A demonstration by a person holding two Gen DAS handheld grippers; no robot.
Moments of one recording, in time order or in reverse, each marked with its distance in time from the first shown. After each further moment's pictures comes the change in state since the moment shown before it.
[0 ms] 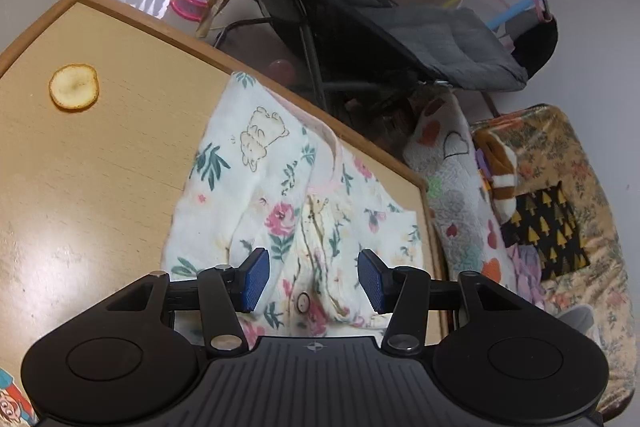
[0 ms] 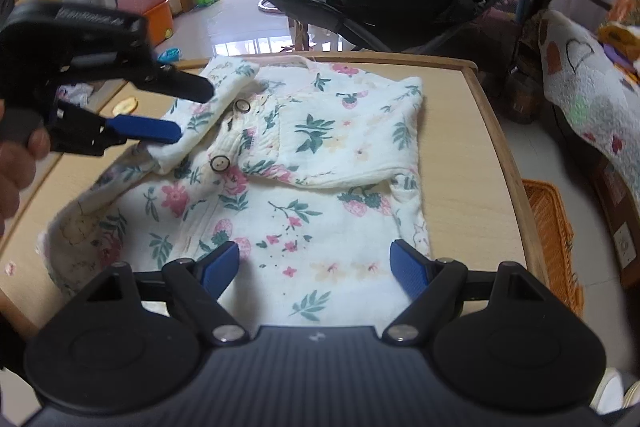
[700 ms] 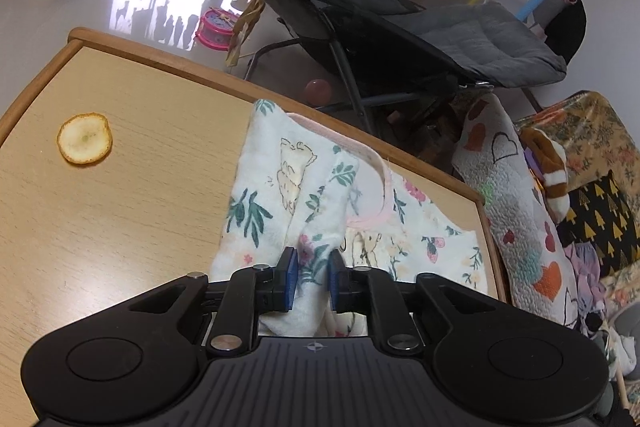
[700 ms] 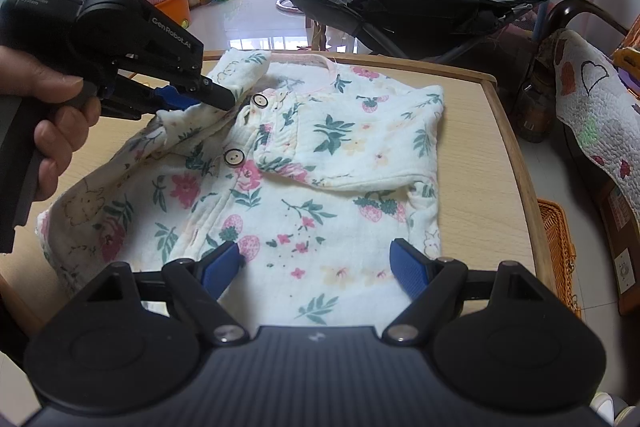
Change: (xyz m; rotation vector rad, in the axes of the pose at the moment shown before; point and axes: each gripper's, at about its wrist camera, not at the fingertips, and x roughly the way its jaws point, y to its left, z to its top) left arm 0.032 -0.002 0.023 0.111 -0.027 0.188; right arm 0.008 0.011 -0.003 -0.098 0.000 0.010
